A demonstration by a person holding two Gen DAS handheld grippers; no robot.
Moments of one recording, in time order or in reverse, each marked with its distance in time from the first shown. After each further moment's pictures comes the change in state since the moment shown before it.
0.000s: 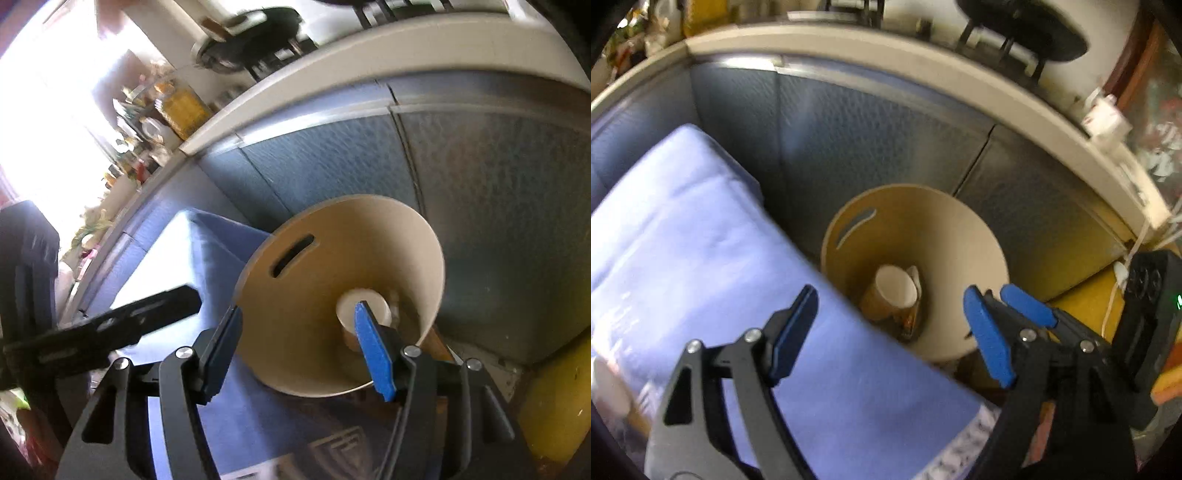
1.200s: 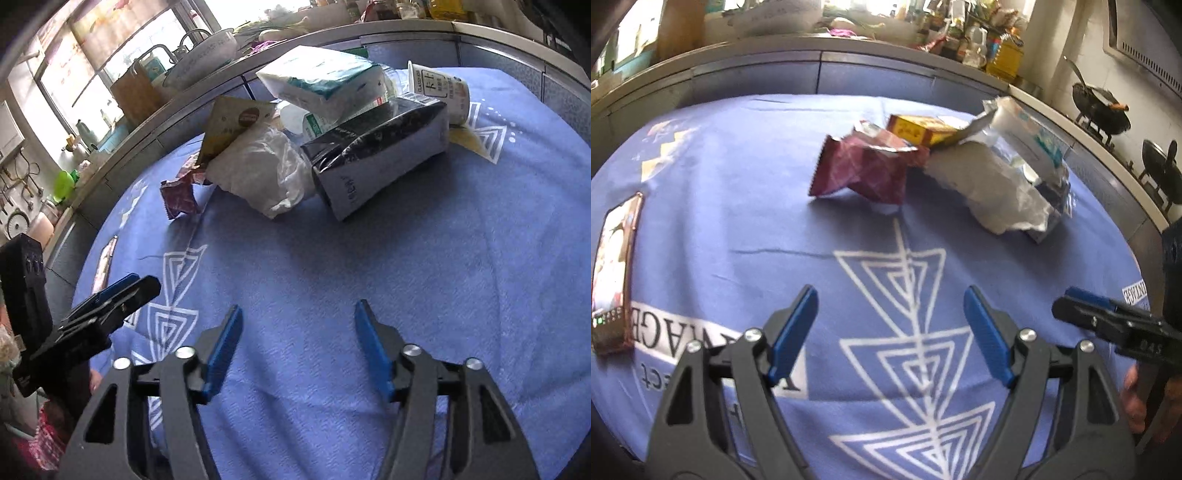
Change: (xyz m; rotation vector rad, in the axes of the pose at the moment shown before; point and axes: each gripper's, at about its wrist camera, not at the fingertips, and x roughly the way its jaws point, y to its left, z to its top) left arm -0.288 0.218 -0.403 -0.596 -0.292 0.501; right arm -0.011 0.310 -0.262 -0.589 0.469 0.306
